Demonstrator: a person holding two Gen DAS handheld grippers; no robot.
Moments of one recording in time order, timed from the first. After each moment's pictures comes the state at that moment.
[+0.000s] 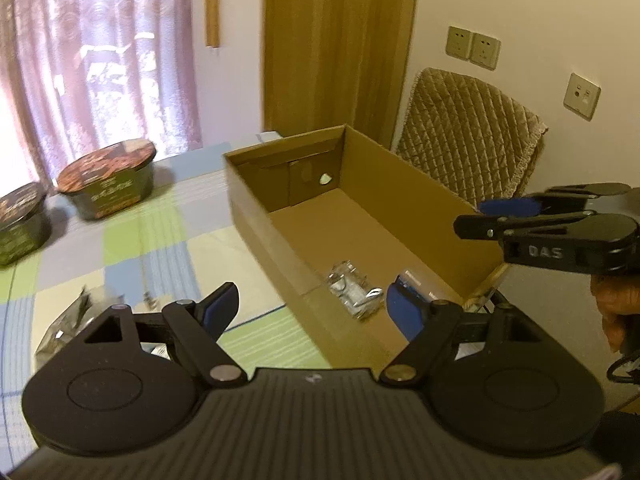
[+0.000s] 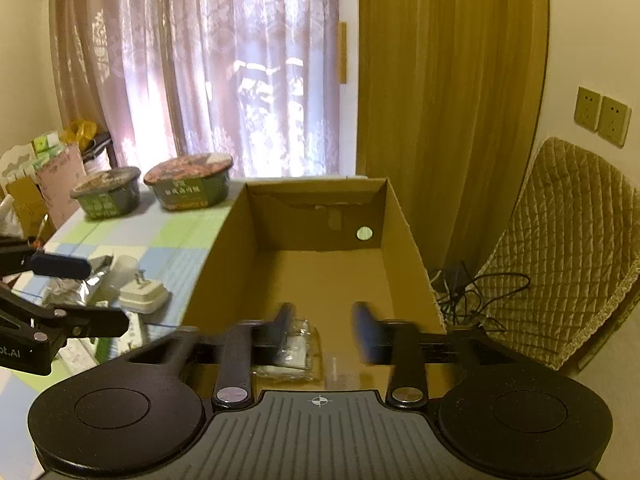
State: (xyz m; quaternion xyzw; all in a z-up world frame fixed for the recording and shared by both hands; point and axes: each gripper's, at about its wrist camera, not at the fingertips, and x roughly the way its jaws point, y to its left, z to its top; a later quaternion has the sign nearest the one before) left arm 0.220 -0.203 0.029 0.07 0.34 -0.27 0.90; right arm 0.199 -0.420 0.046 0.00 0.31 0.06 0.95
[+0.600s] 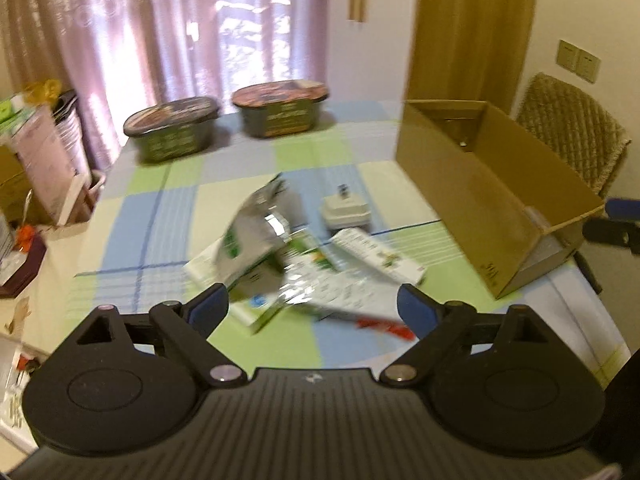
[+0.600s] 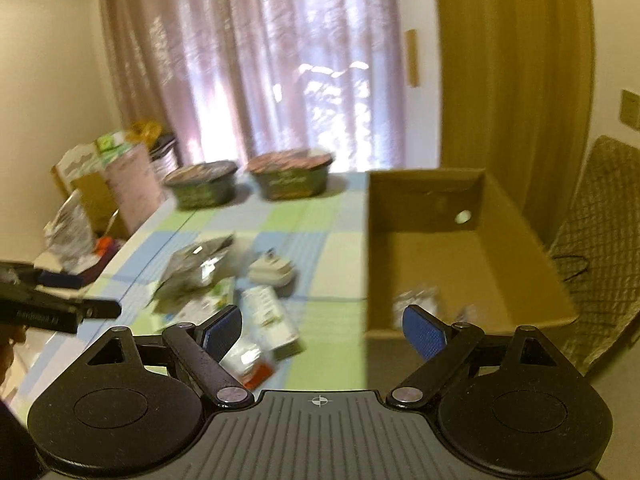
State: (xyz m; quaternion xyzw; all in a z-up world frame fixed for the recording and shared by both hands) left arm 0.145 -0.022 0.021 0.04 0.38 -0.12 0.92; right arm 0.118 -0.313 0.059 0.02 0.31 0.14 0.94
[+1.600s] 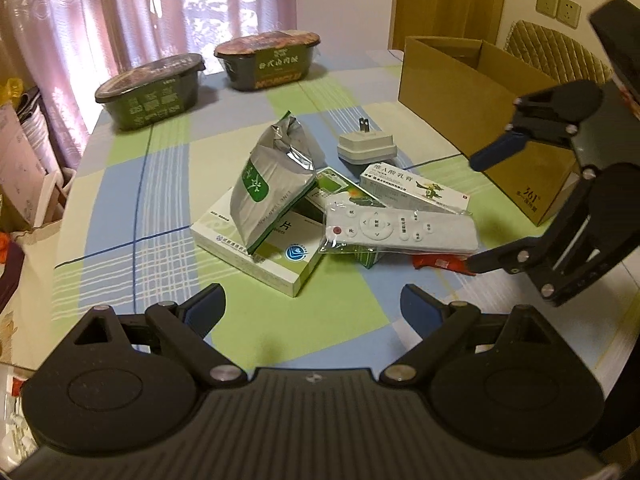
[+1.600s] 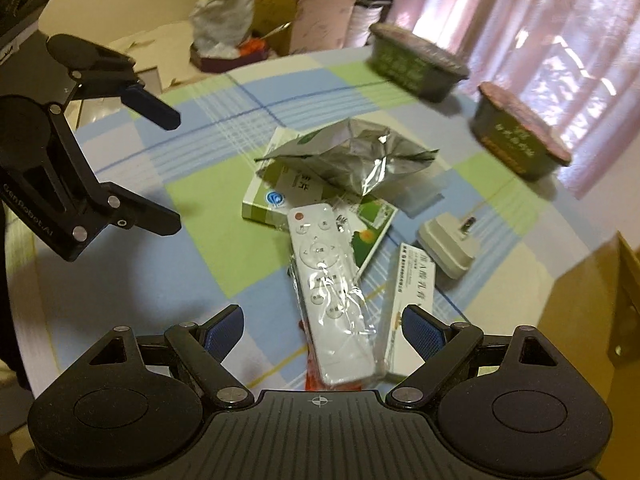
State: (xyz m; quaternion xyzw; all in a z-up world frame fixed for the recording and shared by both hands) left arm 0.181 0.028 -0.057 0.09 0.41 -0.18 0.89; right arm 0.215 -0.148 -0.060 -0.29 0.40 0.37 0.79
